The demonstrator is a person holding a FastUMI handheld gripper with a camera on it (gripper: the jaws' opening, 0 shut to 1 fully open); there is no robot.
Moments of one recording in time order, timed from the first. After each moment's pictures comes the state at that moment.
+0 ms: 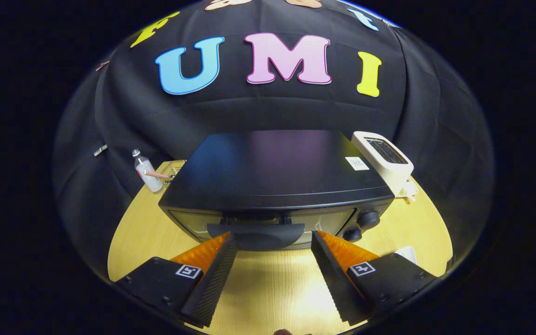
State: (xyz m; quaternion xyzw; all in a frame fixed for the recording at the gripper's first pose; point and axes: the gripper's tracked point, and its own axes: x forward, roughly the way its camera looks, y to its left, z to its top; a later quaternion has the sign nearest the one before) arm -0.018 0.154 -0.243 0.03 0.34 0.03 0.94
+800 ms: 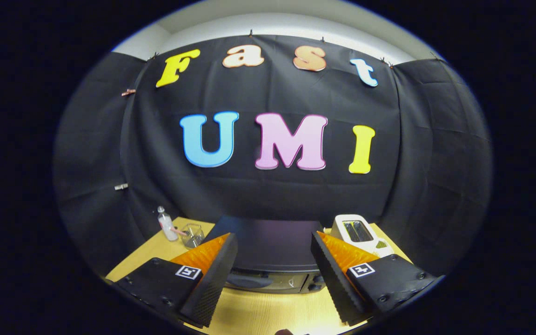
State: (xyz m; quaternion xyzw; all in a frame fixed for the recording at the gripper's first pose) arm -0.024 0.110 -0.043 0.01 0.11 0.06 0.99
